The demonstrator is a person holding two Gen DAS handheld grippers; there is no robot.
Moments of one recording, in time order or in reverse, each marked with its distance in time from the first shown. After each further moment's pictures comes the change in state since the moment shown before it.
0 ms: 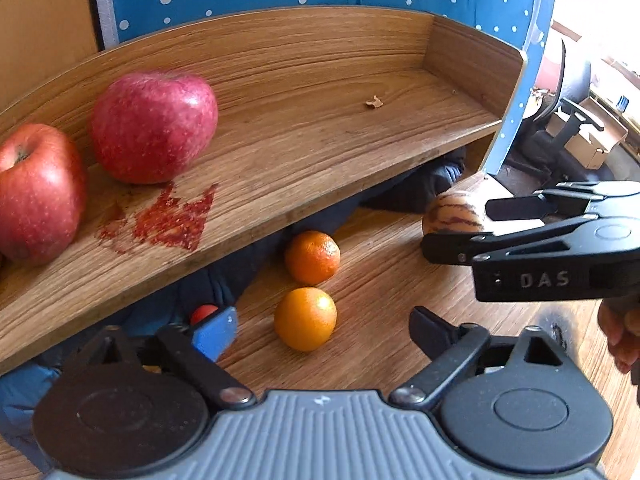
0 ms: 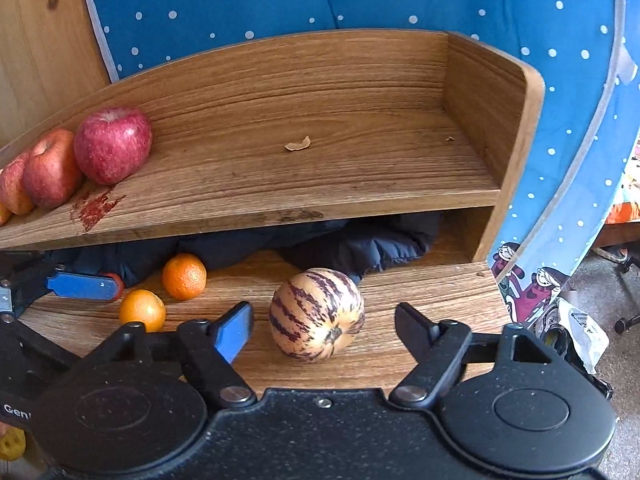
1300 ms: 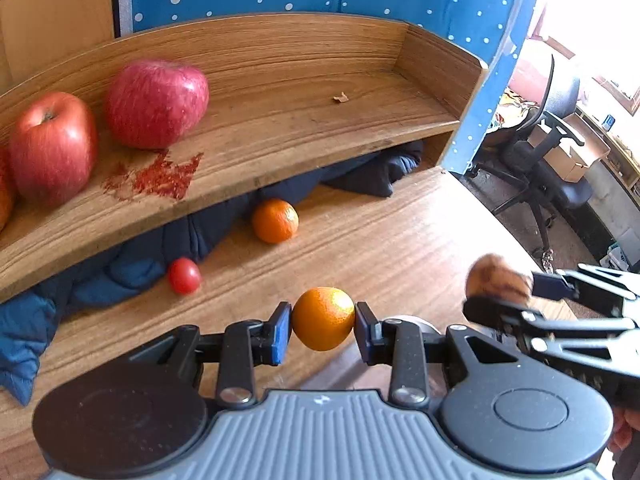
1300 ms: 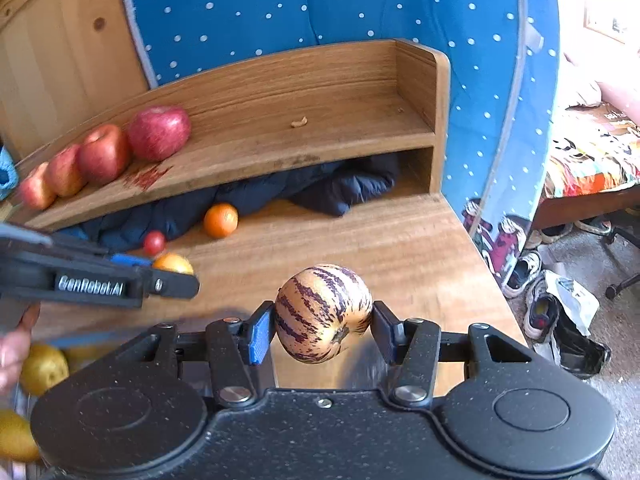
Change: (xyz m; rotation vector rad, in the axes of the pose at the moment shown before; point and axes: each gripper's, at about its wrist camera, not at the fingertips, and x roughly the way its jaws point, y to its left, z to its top) left arm -0.047 -0.014 -0.025 -0.060 0.021 -0.072; right arm -0.091 0.007 -0.071 0.083 -0.044 -0.021
